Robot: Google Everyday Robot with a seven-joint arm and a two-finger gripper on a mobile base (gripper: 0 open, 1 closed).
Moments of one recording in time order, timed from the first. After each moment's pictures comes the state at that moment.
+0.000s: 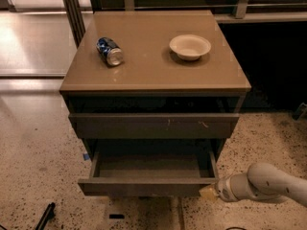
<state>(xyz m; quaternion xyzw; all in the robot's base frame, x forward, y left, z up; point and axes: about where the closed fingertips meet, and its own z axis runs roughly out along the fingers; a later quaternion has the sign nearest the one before) 0.460 -0.208 0.417 -0.27 0.90 0.27 0.20</state>
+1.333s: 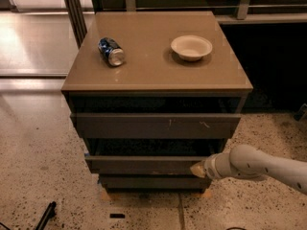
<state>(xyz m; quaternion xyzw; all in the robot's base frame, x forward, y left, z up) 0.549 -0.180 0.444 -0.30 0.90 0.19 0.26</state>
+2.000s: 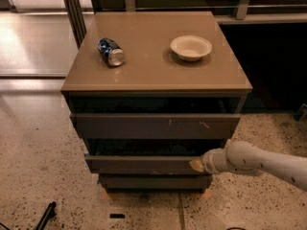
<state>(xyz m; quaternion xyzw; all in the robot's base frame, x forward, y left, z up) 0.577 -0.183 0.446 -0.29 0.90 0.17 0.28</state>
